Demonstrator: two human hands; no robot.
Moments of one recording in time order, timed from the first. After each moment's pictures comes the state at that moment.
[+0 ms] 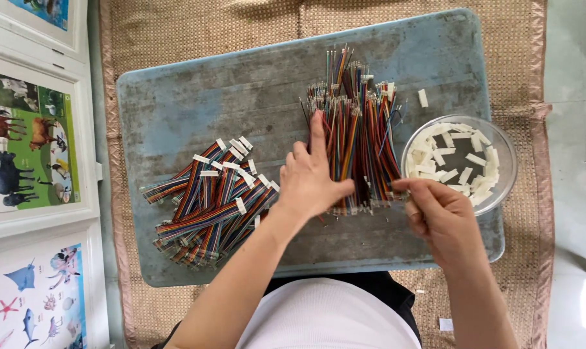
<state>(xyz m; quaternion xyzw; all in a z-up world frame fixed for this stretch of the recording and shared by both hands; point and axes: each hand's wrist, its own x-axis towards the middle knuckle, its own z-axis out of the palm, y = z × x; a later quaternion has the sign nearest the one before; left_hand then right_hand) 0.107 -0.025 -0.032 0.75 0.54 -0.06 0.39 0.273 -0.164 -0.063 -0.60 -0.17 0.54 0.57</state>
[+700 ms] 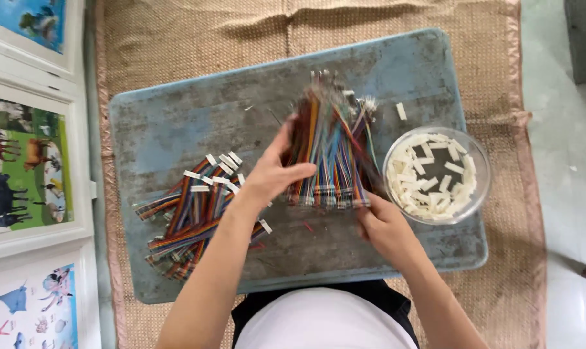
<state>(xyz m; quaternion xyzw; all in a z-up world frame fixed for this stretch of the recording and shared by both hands) 0.054 0.024 -0.116 0.55 0.40 0.17 0.71 0.251 -0.150 -0.100 -0.68 -0.32 0.55 0.36</state>
